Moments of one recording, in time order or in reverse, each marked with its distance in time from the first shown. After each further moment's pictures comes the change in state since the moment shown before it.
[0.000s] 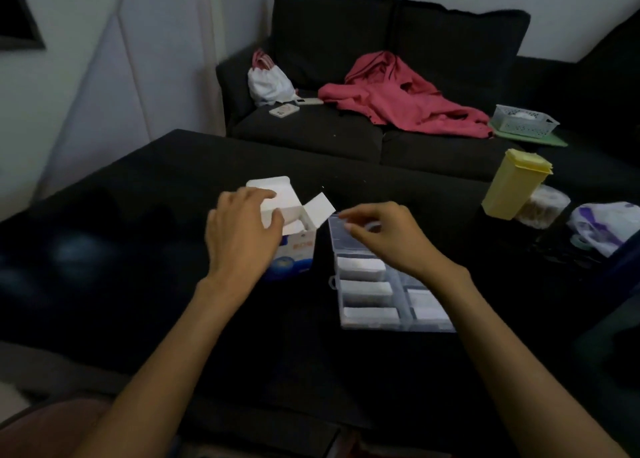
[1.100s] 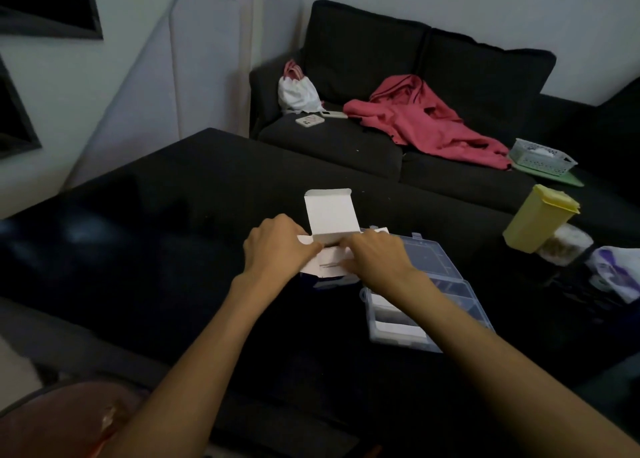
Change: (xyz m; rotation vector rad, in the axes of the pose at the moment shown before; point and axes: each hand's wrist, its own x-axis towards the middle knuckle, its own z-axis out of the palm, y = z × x) left_hand 0.005 -0.022 -0.010 -0.152 -0.353 -0.181; right_hand 0.026 -0.046 0.055 -0.746 -0.154 -0.041
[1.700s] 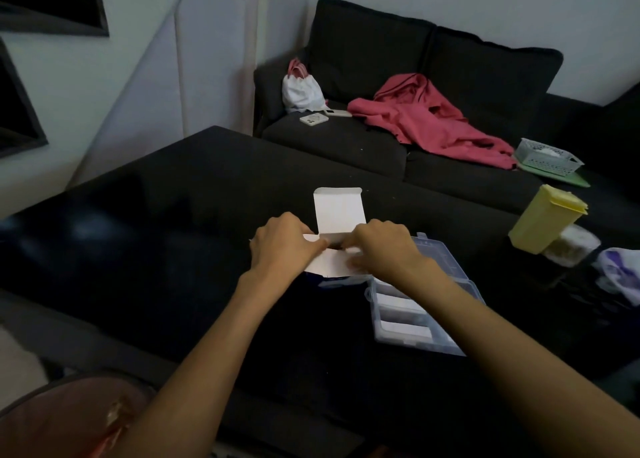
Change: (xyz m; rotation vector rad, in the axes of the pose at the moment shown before) left_hand 0.000 0.002 -0.001 -0.041 -0.012 -0.031; right_hand 0.011 0.005 -0.007 -0.039 -0.094 -0.015
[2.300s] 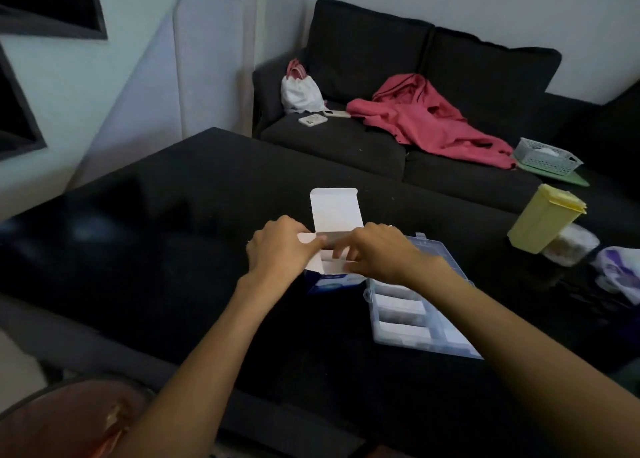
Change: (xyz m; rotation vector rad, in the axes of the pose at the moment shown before) left_hand 0.000 -0.001 0.005 0.072 0.041 0.011; right_hand 0.001 0.007 0.003 0.199 -0.026 -0.173
